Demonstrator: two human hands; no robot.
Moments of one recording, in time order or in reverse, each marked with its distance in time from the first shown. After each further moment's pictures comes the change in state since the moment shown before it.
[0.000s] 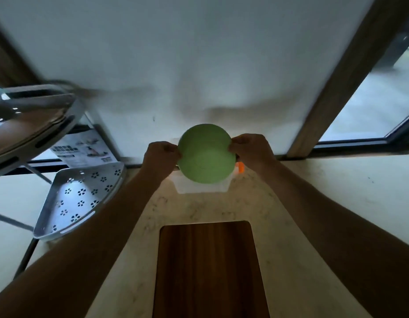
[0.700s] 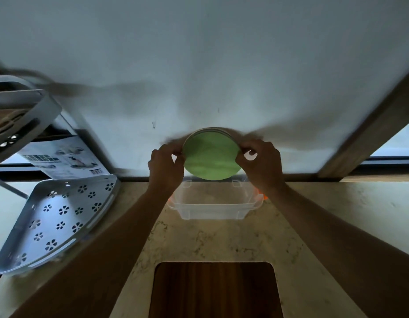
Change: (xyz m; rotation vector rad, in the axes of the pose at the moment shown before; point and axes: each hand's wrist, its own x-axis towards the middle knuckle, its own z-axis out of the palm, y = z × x) left_hand 0.099 -0.052 0.029 0.385 0.229 0.291; right_hand 0.090 0.059 0.051 -0.309 0.181 -0.409
